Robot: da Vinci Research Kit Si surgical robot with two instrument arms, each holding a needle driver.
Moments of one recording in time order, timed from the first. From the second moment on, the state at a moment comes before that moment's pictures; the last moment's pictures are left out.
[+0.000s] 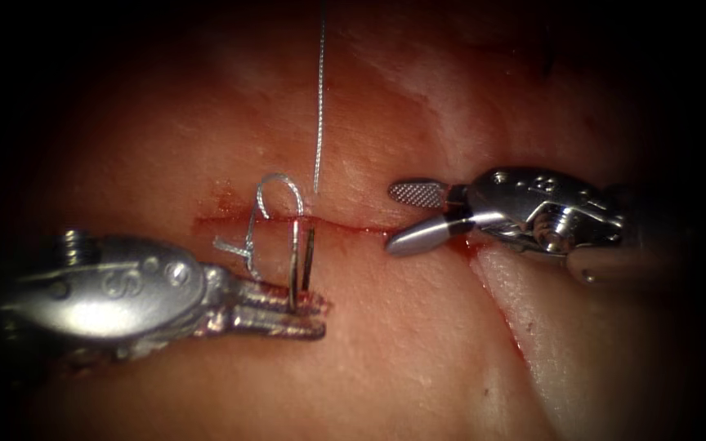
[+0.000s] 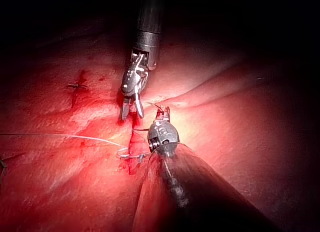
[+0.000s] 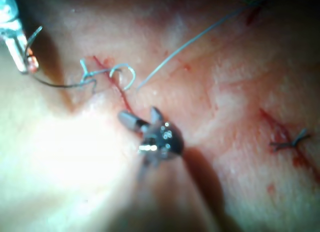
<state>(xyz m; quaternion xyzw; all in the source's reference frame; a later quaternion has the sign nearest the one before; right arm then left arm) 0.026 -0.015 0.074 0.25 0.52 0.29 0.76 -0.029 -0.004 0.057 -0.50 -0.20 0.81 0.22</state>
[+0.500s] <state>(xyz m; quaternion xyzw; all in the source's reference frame) 0.030 -0.017 0.068 0.18 0.56 0.26 0.76 -0.027 0.007 0.051 -0.54 -0.11 0.81 0.20</state>
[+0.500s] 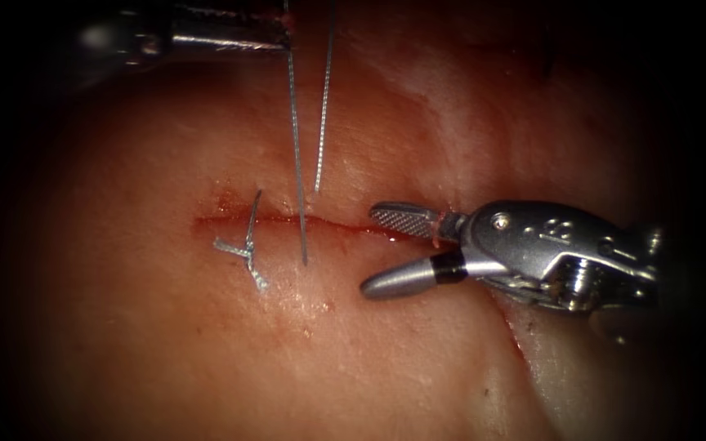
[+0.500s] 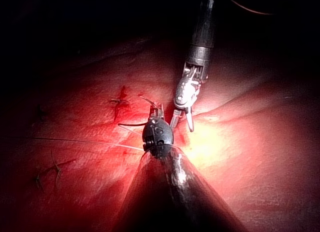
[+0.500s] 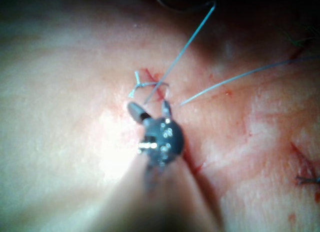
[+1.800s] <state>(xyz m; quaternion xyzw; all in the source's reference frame) 0.034 -0.020 0.072 0.16 0.56 0.26 0.77 -0.025 0.002 0.055 -0.53 -0.08 0.82 0.19</state>
